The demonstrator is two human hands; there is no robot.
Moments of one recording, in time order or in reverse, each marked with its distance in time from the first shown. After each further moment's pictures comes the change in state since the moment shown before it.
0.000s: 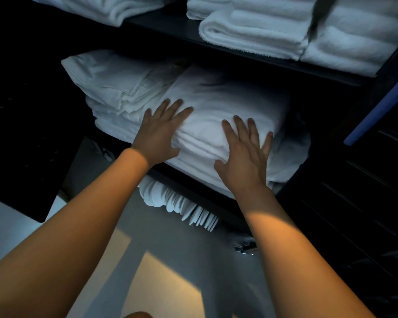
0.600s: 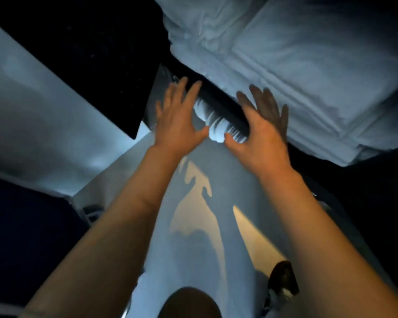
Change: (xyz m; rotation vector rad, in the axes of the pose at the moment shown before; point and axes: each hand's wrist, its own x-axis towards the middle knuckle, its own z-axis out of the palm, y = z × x) left_hand -0.160 -0.002 -0.059 -0.096 -0.082 -0.586; right_hand -0.054 -0.107 -0.012 0.486 -0.297 -0.167
